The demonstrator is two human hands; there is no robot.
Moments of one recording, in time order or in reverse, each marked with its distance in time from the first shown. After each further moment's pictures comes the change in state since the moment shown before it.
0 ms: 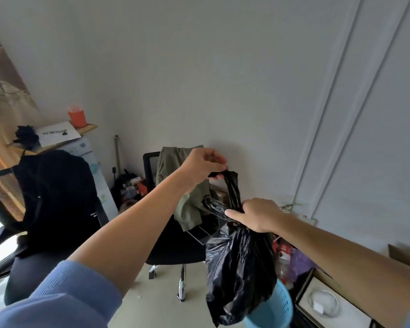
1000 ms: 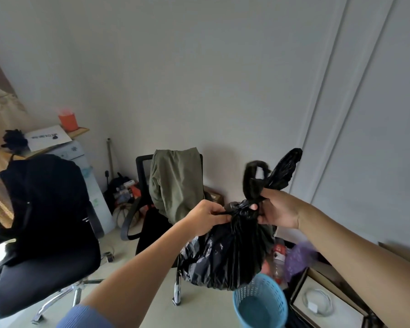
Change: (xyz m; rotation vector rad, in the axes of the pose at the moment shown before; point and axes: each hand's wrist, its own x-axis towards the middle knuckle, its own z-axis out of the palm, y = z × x) left_hand -0.042 -0.078 0.048 0.256 -0.196 -0.135; right_hand -0.013 0.061 -0.017 1.671 -0.380 -0.047
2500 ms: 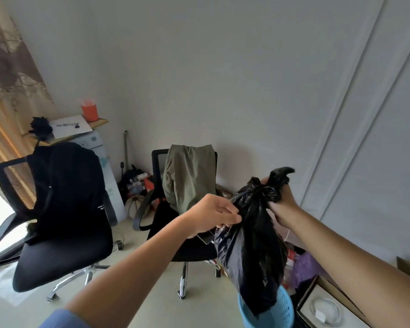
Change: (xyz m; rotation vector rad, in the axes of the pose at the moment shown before) left_hand -0.034 0.007 -0.029 -0.058 -0.027 0.033; right_hand 0.040 0.003 0.052 -0.378 0.689 -0.502
